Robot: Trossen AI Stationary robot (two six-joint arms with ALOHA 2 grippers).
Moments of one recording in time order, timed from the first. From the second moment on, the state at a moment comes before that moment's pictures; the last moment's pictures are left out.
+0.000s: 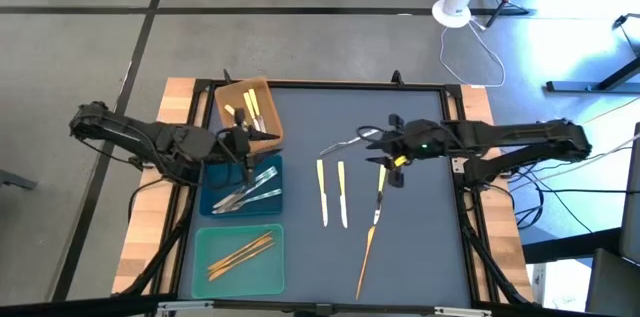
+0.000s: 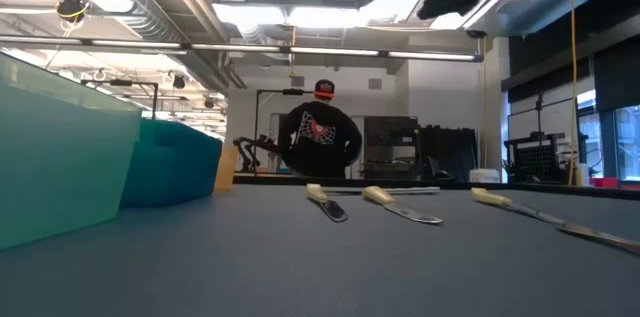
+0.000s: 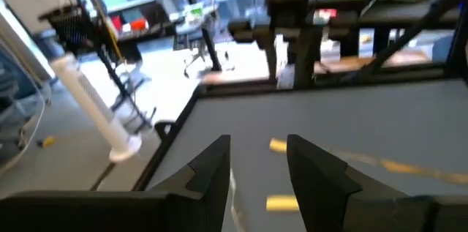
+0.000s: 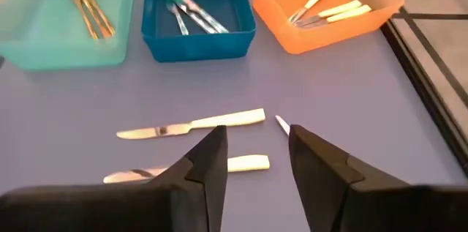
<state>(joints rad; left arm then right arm) -0.28 0.98 0.96 -0.23 -0.58 0.09 0.04 1.11 0.97 -0.48 0.10 -0.02</state>
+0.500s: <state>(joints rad) -0.19 1.21 0.97 0.18 -0.55 0.11 0.04 0.86 0.67 -0.39 0.20 0.15</state>
